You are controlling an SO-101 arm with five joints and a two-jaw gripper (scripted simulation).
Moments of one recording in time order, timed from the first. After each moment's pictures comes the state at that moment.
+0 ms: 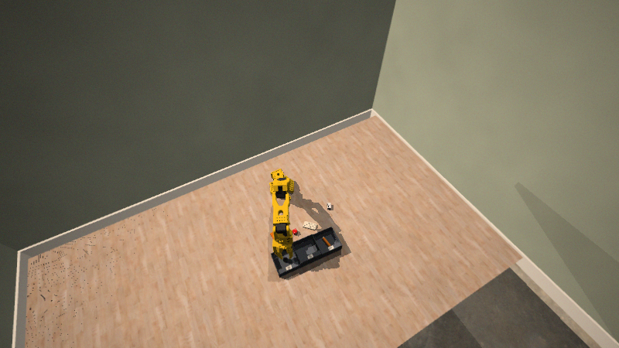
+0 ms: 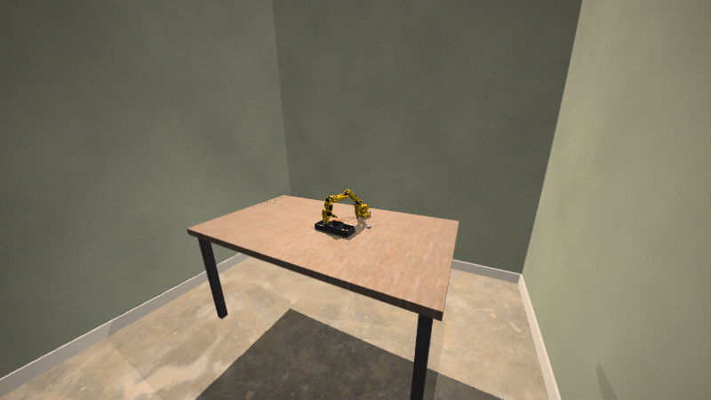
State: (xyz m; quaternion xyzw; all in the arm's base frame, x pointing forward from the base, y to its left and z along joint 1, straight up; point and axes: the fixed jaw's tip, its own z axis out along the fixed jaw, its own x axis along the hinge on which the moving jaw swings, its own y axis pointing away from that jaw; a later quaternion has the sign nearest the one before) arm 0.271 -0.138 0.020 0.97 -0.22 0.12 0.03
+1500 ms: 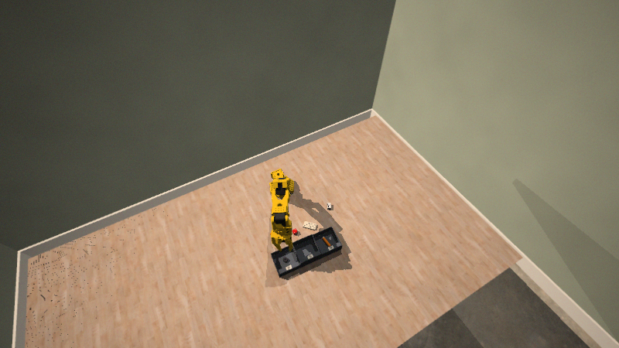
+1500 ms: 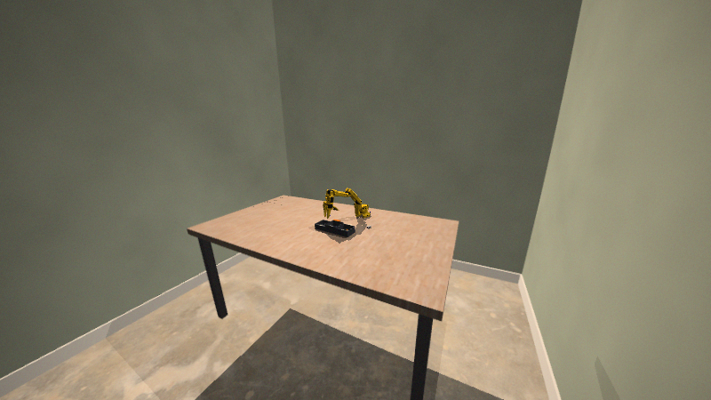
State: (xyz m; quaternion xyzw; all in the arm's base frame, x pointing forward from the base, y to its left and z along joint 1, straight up) arm 0.261 -0.133 0.070 0.97 -0.22 0.12 0.03
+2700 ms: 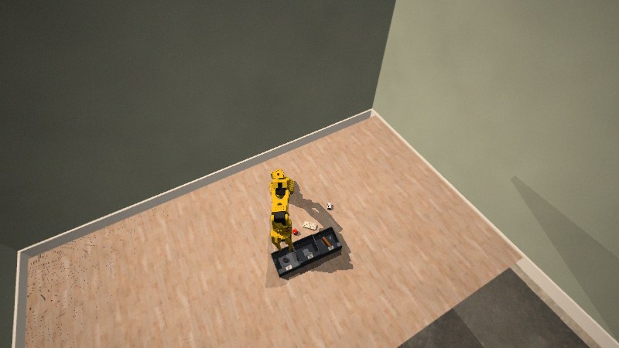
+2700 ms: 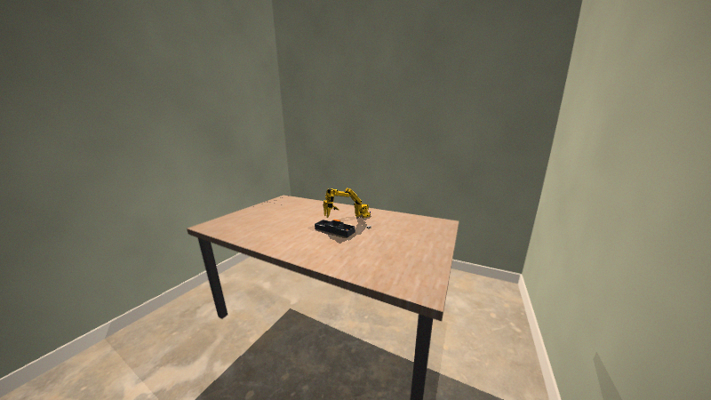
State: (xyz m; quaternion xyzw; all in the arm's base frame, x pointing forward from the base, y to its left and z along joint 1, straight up) arm 0.261 -0.133 0.074 0.96 -0.24 0.13 0.03
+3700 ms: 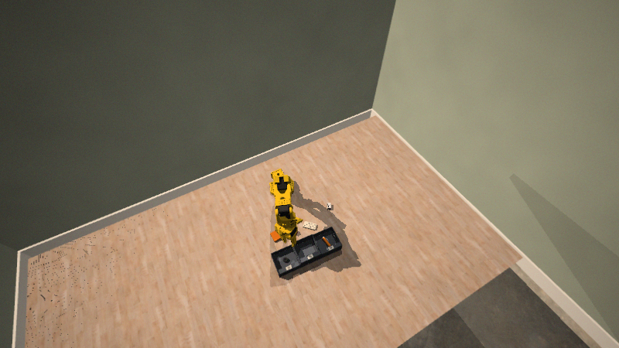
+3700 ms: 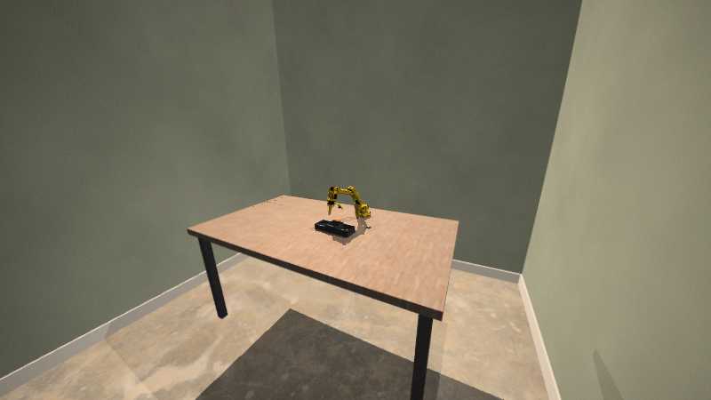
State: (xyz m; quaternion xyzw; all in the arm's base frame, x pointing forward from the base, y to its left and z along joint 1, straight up) arm 0.251 -0.109 0.090 0.87 -0.47 0.12 -0.01
